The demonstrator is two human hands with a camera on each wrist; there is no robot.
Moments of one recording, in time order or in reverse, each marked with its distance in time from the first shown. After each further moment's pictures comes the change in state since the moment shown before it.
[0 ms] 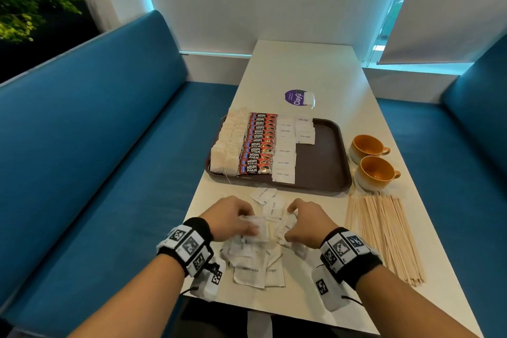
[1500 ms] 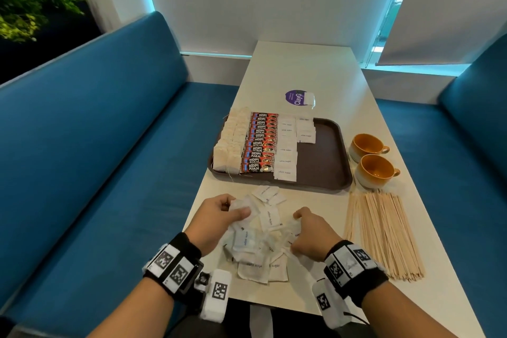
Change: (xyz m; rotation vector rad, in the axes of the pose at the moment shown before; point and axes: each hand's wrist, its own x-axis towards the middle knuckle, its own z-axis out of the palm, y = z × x) left_hand -0.035 -0.010 0.008 -0.972 0.244 -0.061; right_hand -0.030 -0.002 0.013 0.031 -0.025 0.062
